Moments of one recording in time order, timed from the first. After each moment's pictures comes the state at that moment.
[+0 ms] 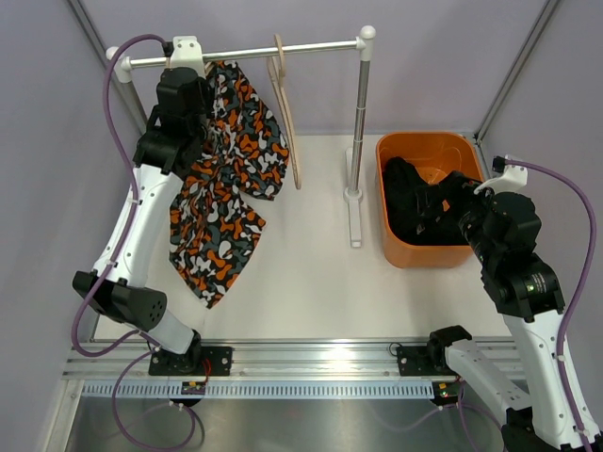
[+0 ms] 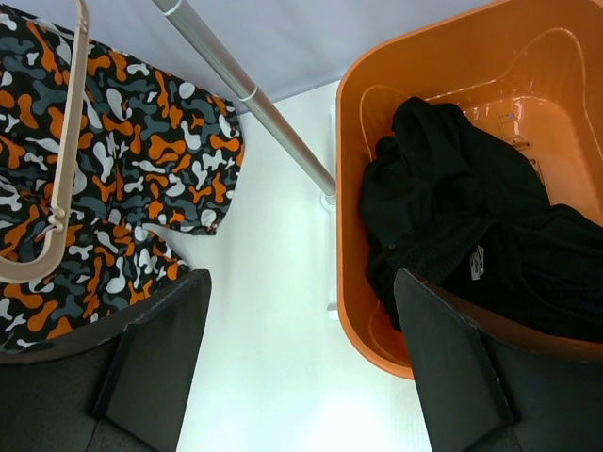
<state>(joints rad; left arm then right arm) -0.30 1.57 1.90 -0.50 -0.52 0.01 0.25 0.76 1.19 -0.65 0.10 0.48</state>
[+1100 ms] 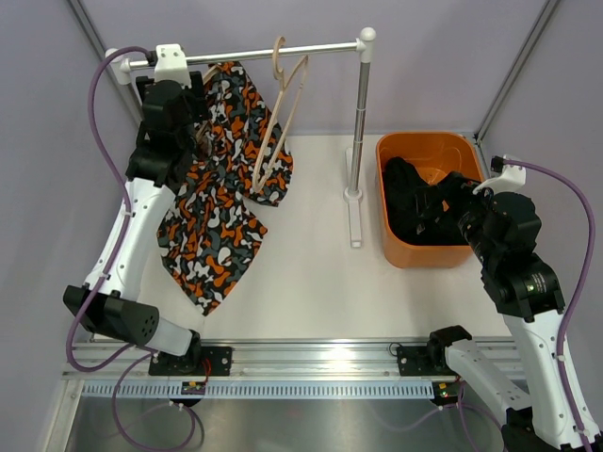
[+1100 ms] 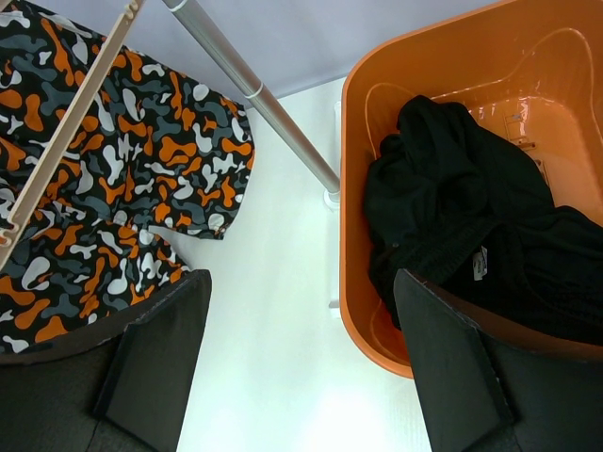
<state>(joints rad) -0.25 1.46 1.69 -0.29 -0.52 0.06 0.25 0.76 1.19 -0.65 0.08 0.47</state>
